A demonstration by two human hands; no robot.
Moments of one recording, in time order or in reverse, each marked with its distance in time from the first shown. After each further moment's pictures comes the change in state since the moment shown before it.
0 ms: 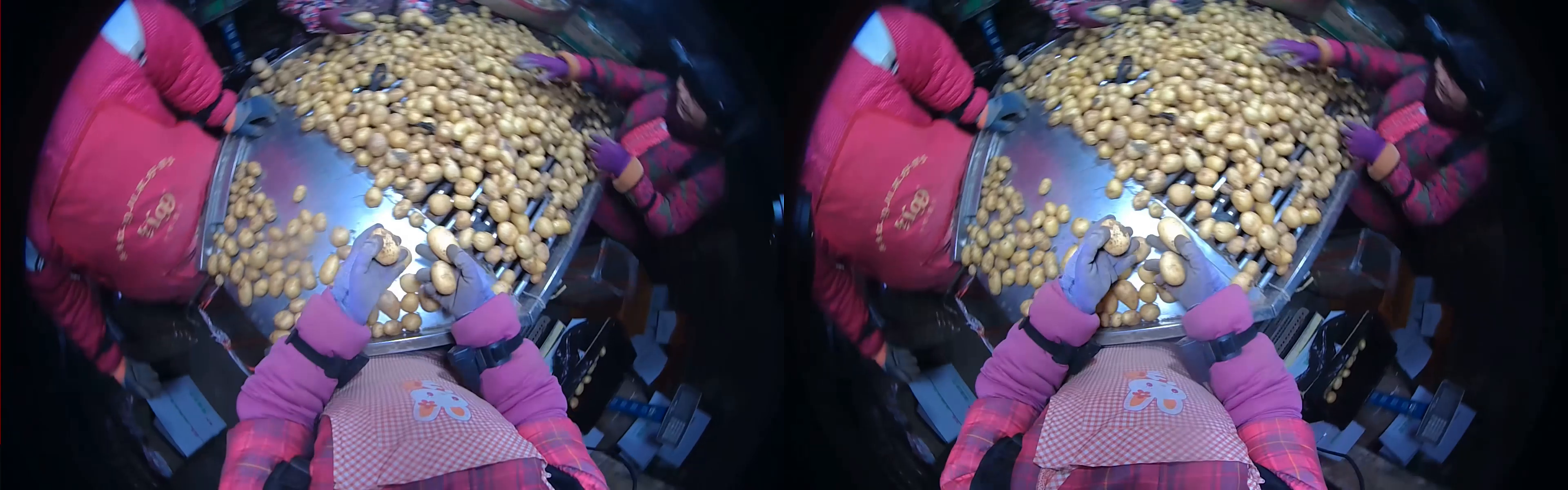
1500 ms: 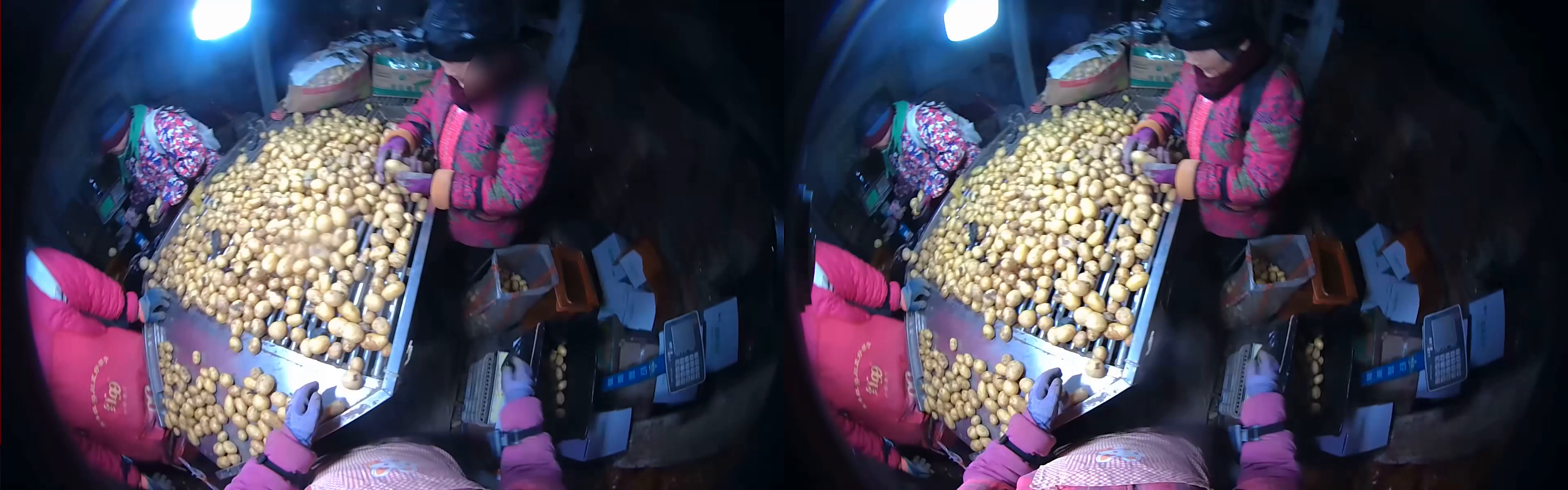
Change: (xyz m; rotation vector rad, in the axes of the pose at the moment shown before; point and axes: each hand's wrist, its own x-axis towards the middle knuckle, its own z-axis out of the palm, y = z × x) left_hand -0.059 -0.039 0.124 0.429 -0.278 -0.072; right_hand -0.214 0.070 -0.418 -1.032 1.327 -0.362
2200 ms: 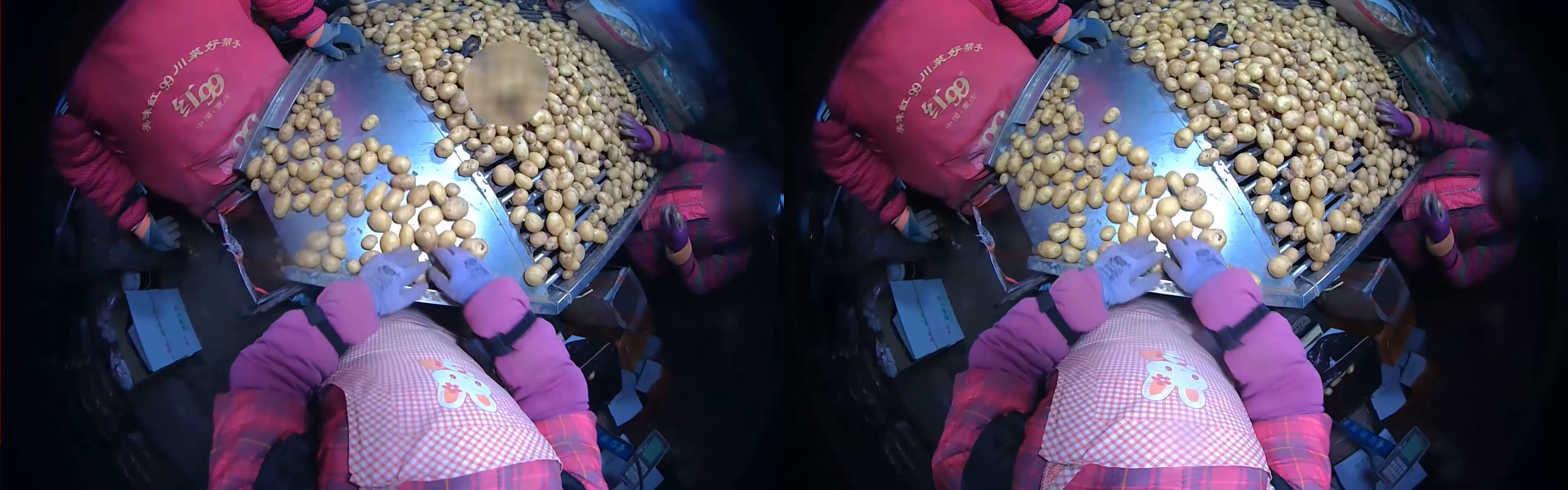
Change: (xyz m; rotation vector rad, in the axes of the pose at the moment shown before) left_hand -0.093 -0.085 -0.121 0.382 -0.014 0.261; right_hand -0.221 -0.384 0.174 -0.205 -1.078 -1.136
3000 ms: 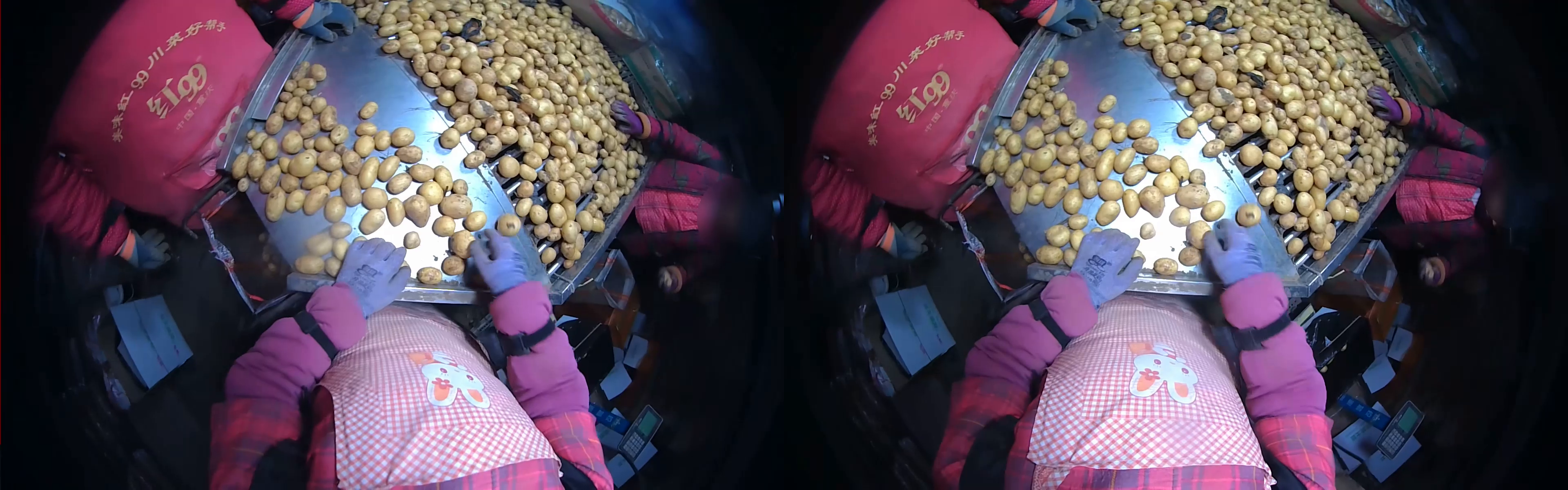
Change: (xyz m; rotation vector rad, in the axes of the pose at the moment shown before) left_hand -0.020 -0.026 -0.035 0.131 0.063 -0.117; right_hand -0.003 0.016 -0.018 0.155 0.378 0.455
